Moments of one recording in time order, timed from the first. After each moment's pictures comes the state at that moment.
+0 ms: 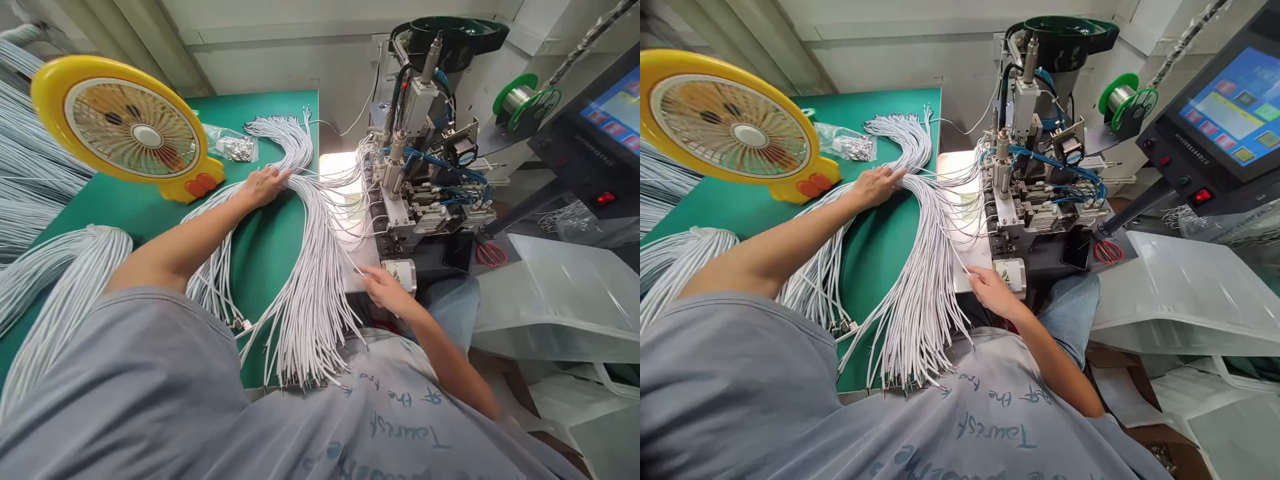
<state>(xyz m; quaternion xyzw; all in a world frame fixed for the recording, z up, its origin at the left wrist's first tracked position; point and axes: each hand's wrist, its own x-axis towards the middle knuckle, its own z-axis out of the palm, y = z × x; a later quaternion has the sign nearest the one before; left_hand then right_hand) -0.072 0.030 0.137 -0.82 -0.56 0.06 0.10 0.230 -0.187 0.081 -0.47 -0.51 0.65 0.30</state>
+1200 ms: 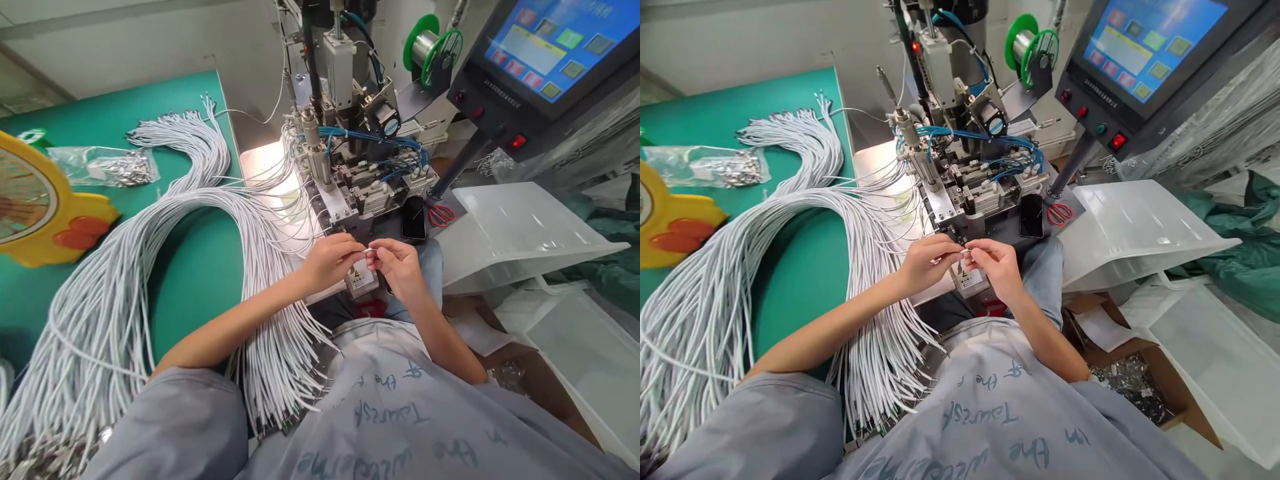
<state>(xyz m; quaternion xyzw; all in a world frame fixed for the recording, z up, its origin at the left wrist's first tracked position) 0.142 -0.110 0.115 -0.89 -0.17 -0.37 -0.20 0.290 -0.190 0.110 -0.45 -0.34 0.53 0.63</state>
